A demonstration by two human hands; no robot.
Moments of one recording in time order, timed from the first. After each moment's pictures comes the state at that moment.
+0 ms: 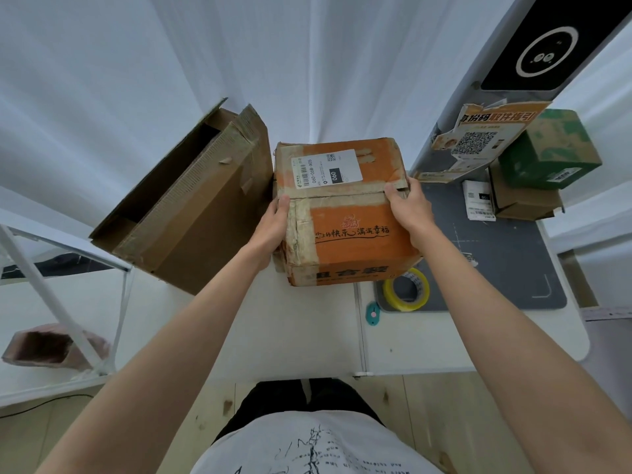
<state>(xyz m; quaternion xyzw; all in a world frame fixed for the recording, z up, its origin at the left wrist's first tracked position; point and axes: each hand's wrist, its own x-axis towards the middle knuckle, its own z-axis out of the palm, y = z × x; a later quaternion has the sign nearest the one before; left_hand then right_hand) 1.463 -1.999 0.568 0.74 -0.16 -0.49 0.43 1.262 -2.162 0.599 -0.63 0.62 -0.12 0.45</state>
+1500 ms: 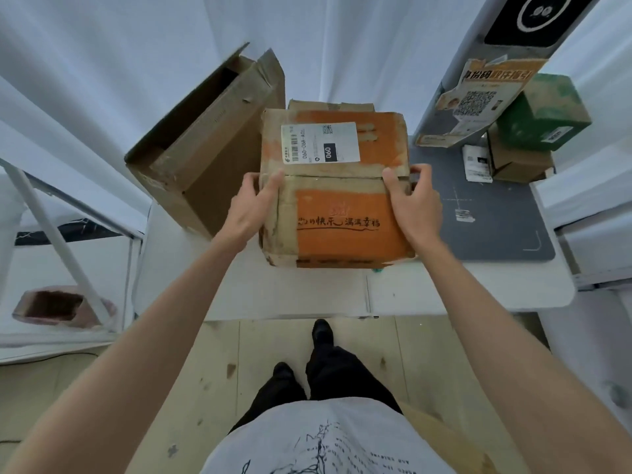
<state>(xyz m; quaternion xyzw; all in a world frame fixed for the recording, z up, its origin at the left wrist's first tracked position) 1.437 -1.863 0.606 0.78 -0.23 -0.39 0.43 1.211 -2.020 0.611 -0.71 0.57 -0.22 0.34</state>
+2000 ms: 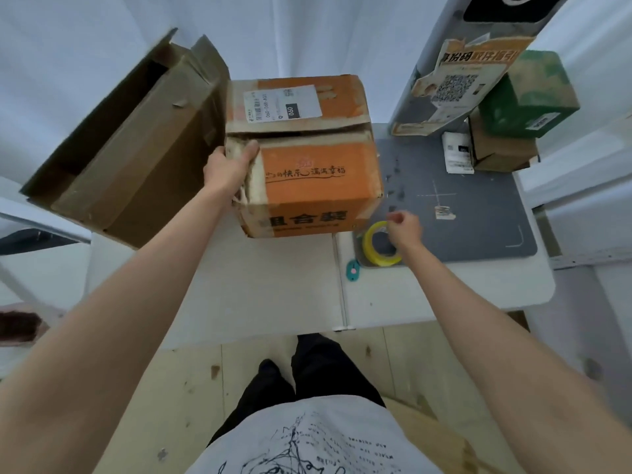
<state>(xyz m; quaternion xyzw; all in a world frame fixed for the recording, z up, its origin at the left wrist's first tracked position) 1.483 -1.999 0.565 0.80 -0.14 -0.39 0.44 1.169 -2.122 0.481 -0.58 0.69 -0.08 0.42</state>
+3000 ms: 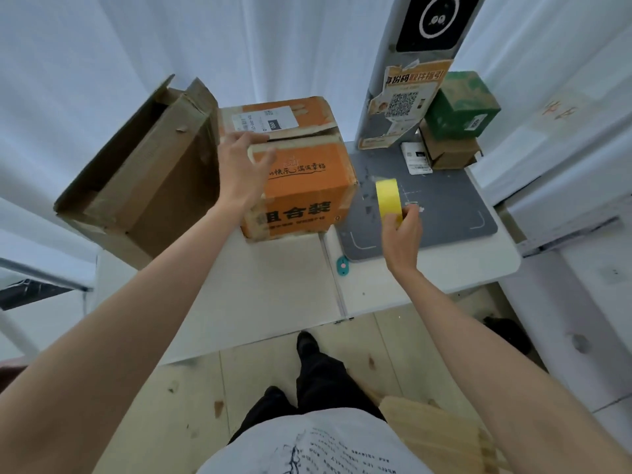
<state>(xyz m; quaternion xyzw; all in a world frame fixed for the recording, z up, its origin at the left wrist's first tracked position) 1.413 -1.959 0.644 0.77 -0.43 -0.18 0.43 1.138 -2.016 0.550 -0.60 0.62 -0.38 0.33</state>
